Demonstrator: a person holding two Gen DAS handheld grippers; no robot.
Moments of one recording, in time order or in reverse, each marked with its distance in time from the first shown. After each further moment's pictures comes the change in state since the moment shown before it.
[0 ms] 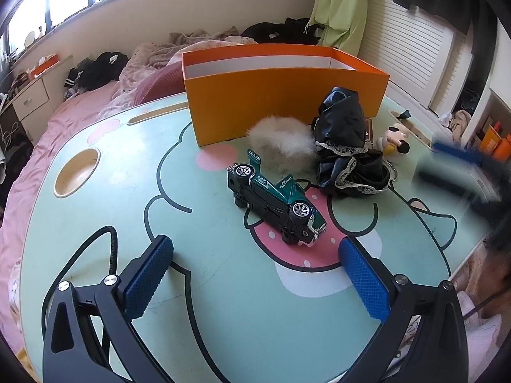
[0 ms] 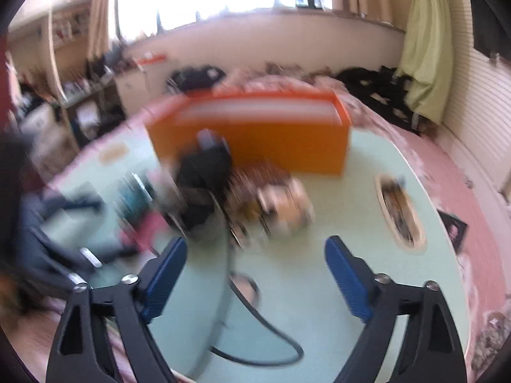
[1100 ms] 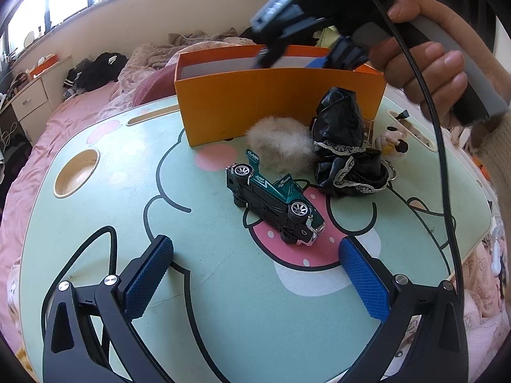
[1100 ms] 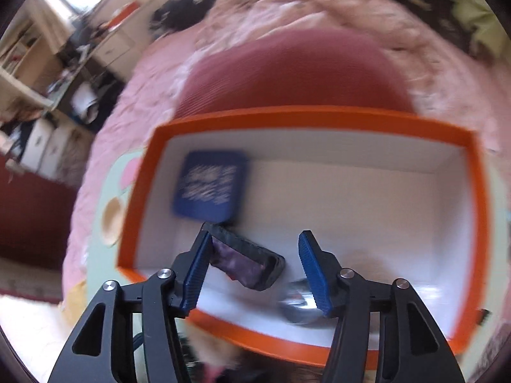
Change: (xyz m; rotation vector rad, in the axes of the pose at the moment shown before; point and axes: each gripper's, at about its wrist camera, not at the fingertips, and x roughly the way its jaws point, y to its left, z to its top) left arm -0.001 -0.006 -0.001 -0.002 -0.003 -0.004; right arm 0.182 -0.050 0.126 0.252 0.545 0.024
